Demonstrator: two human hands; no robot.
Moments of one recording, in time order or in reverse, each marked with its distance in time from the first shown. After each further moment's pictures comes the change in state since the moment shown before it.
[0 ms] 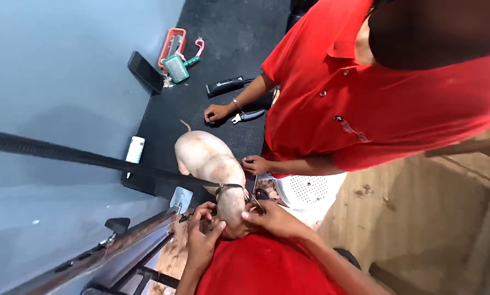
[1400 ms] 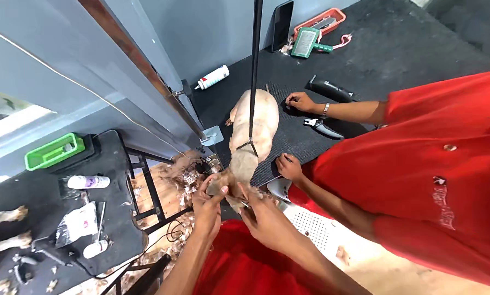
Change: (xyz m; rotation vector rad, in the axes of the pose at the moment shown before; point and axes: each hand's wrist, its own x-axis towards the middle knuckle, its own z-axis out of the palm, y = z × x) left_hand -0.094 0.013 0.124 -0.741 1.021 -0.225; right_hand -0.041 -0.022 0.010 -0.932 -0.432 -0.309
